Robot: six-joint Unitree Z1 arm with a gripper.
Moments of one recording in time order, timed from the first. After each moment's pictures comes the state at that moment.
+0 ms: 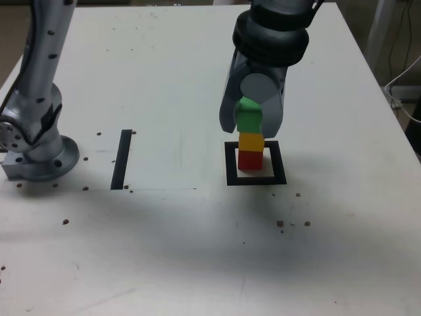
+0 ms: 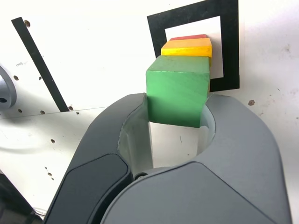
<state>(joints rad) -0.18 2.09 -1.90 1.59 0.07 -0.02</state>
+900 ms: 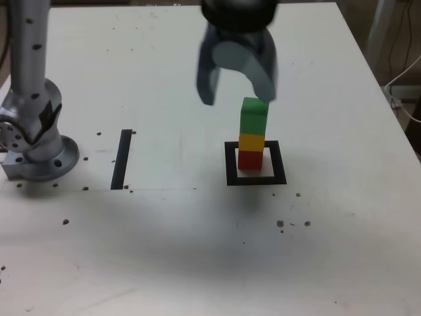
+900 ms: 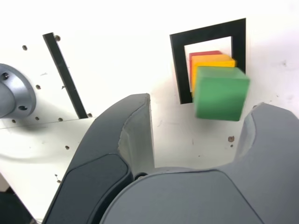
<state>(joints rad) -0.17 1.88 -1.75 1.58 0.14 -0.06</state>
